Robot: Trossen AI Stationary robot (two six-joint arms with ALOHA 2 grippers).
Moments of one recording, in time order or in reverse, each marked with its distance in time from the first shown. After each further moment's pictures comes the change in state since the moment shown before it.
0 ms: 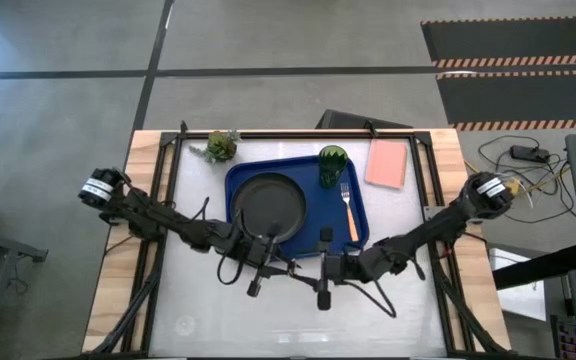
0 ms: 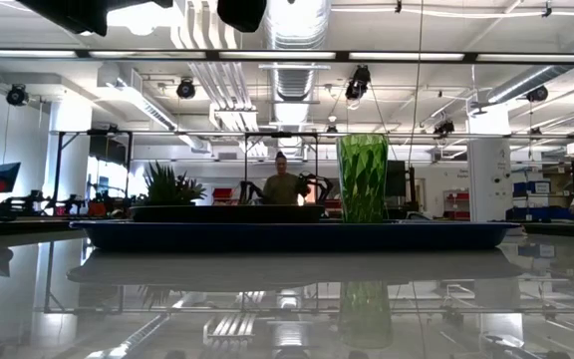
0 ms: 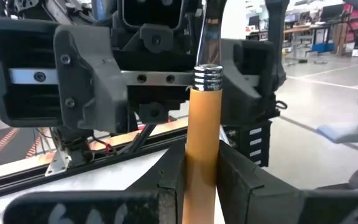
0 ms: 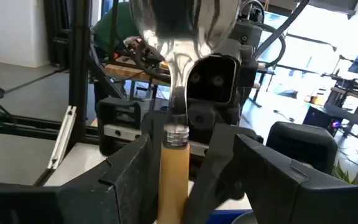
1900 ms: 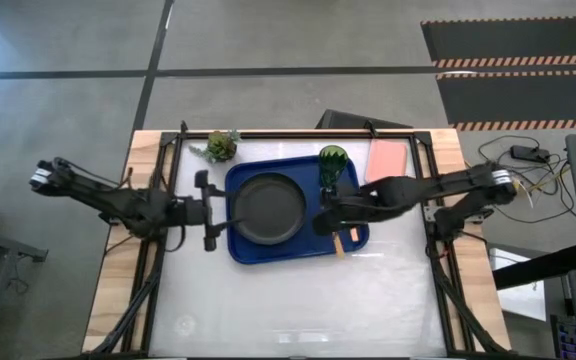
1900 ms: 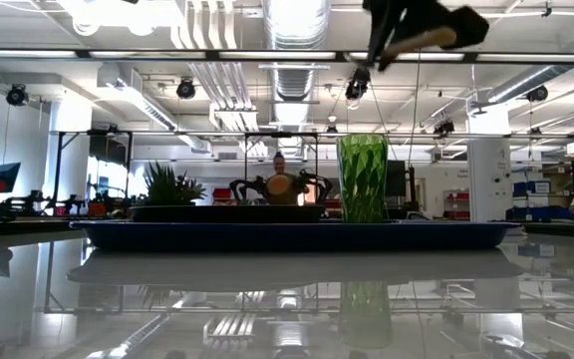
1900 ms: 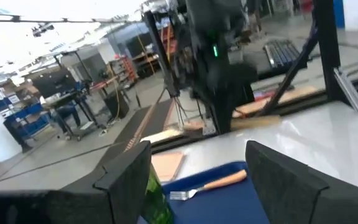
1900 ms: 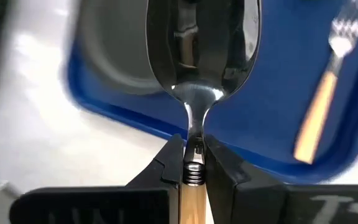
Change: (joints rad) left arm 0.012 -0.772 -0.162 -0.647 -0.468 0.257; right arm -0.321 -0.082 0.529 -1.763 -0.319 1.527
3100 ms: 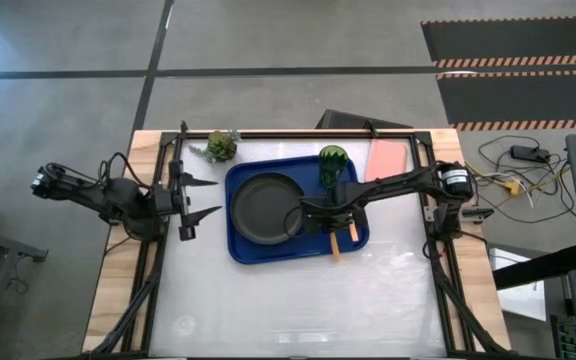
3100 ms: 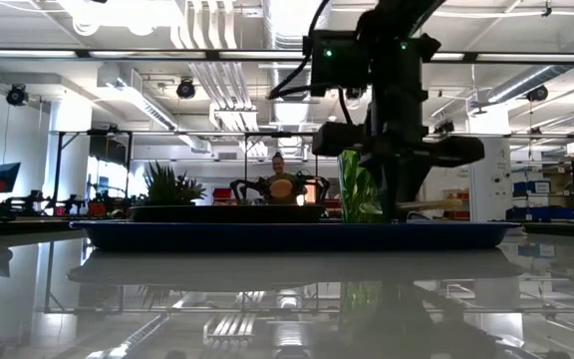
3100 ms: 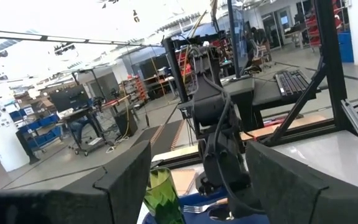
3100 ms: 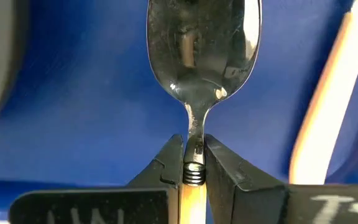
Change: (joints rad) left arm 0.000 -0.286 -0.063 -0.088 -0.009 0.009; right arm -0.209 0.304 -0.219 0.158 -0.283 0.052
